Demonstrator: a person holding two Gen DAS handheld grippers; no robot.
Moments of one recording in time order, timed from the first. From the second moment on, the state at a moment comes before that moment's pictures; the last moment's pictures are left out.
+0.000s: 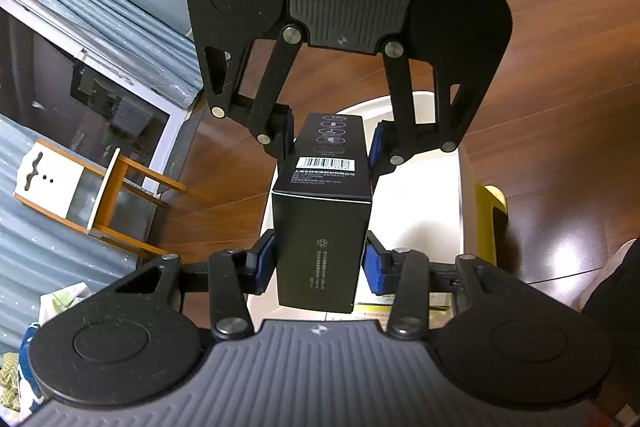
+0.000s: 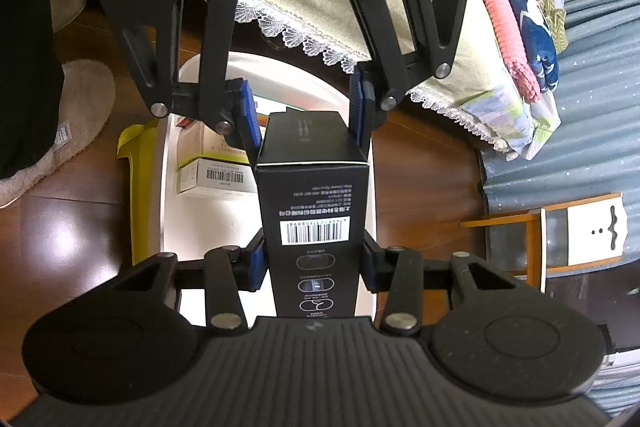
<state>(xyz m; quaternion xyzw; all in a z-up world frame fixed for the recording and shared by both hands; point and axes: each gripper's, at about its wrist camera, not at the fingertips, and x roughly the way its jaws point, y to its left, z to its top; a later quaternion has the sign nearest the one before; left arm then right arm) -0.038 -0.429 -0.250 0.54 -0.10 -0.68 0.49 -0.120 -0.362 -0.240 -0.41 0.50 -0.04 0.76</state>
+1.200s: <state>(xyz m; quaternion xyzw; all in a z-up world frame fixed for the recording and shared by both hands) 0.004 -0.439 -0.273 0.63 -0.05 -0.59 0.50 -0.084 -0.417 -0.267 -0.26 0.61 -0.08 0.75</state>
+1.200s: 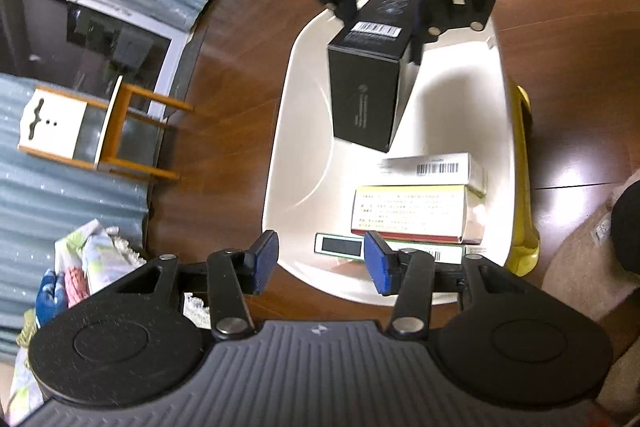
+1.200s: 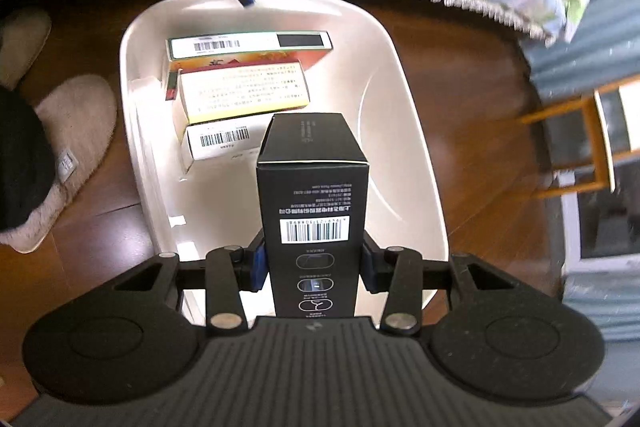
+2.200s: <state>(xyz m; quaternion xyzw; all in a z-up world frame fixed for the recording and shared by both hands) 0.006 -0.446 -0.293 0.68 -0.04 -0.57 0.47 -0.074 -0.538 -0.306 0.31 0.63 -0.25 0.66</state>
